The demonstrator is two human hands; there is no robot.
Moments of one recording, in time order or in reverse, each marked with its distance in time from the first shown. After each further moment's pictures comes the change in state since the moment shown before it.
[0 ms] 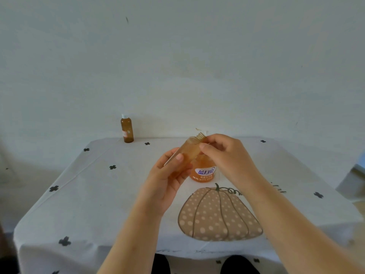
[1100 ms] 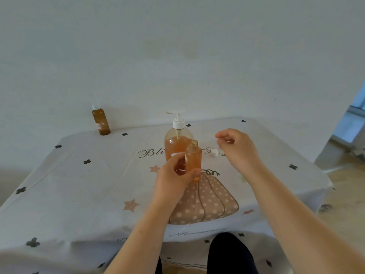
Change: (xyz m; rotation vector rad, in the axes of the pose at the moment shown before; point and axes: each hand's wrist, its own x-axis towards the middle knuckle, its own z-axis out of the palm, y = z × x) left_hand 0.006 -0.083 0.018 1.045 0.143 0.116; right_hand 0.012 0.096 -0.056 -0.177 0.256 0.103
